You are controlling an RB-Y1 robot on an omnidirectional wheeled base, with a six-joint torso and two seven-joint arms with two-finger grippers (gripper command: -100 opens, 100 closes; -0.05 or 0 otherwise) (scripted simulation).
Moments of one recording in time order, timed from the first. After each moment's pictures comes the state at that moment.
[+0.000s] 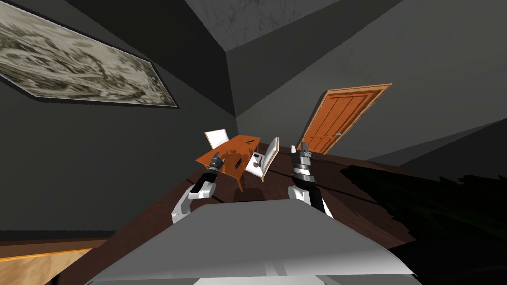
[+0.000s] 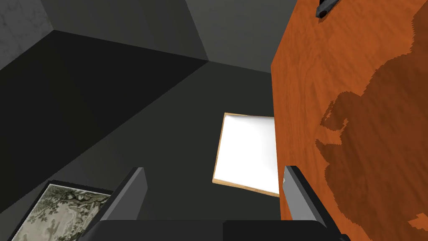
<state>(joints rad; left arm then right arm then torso) 0.28 0.22 0.04 -1.99 0.08 0.13 0.37 0.50 0.03 -0.01 -2.30 -0.09 -0.46 0.05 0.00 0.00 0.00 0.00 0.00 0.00</state>
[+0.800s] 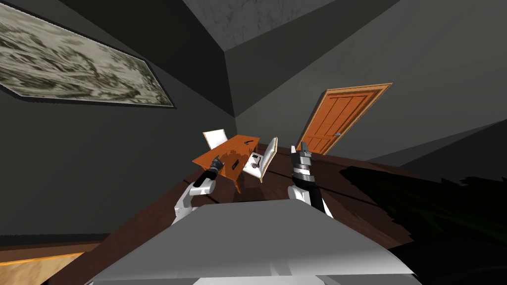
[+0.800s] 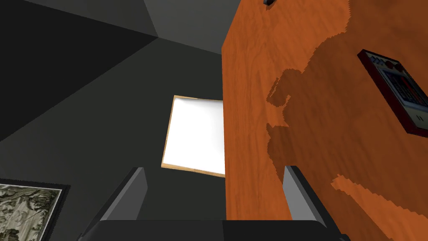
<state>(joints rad) 0.21 0.24 0.07 -1.90 0.11 0.33 0.46 0.50 0.03 -0.01 -2.30 -0.09 -0.46 0.05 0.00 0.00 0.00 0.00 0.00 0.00</state>
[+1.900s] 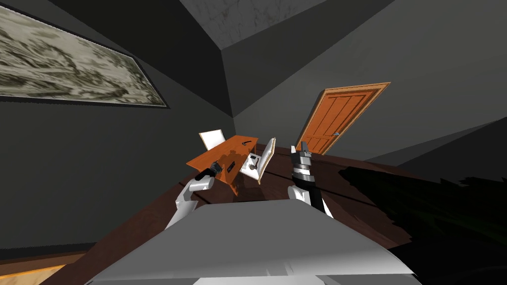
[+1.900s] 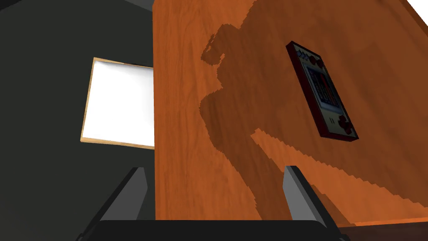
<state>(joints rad) 0.13 0.29 0.12 -1.79 0.17 0.61 0.58 0.50 0.03 -0.01 -2.30 -0.09 -0.46 0.05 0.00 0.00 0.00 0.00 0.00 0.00</state>
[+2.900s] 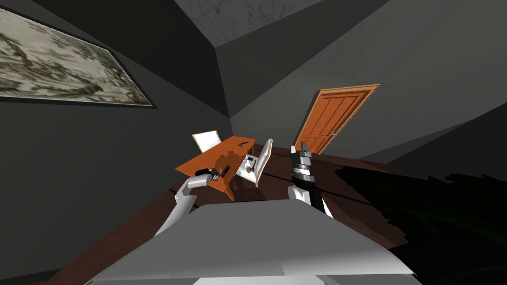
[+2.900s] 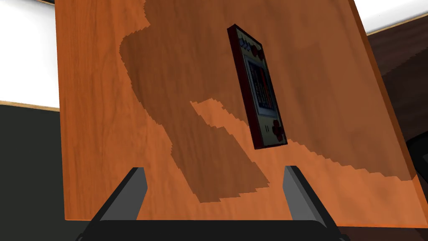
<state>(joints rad) 0.05 0.33 0.18 -1.64 0.24 0.91 0.73 0.50 0.03 -0.01 -2.30 -0.09 -0.46 0.05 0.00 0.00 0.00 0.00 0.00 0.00</state>
